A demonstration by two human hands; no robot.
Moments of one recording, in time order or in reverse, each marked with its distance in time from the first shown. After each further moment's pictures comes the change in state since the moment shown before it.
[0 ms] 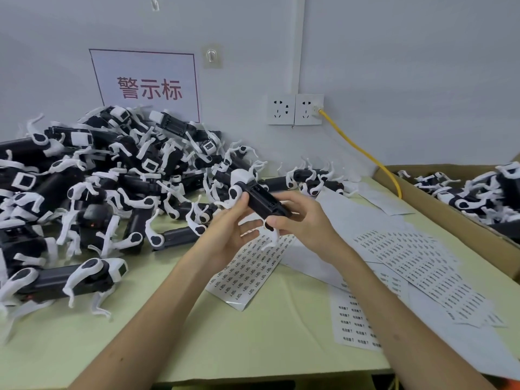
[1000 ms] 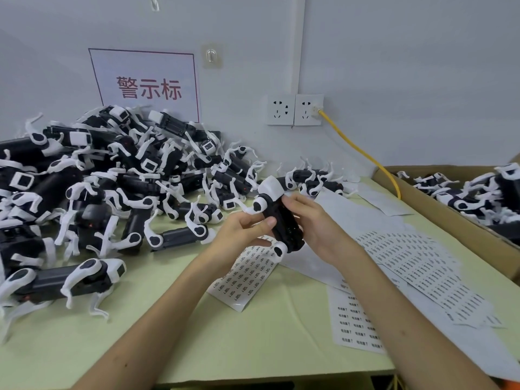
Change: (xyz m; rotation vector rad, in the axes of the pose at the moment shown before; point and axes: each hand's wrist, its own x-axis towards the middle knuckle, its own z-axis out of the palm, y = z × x) left_hand -0.004 -0.014 0.005 0.340 -0.135 0.195; right_hand 0.003 0.000 -0.012 0.235 -0.089 0.218
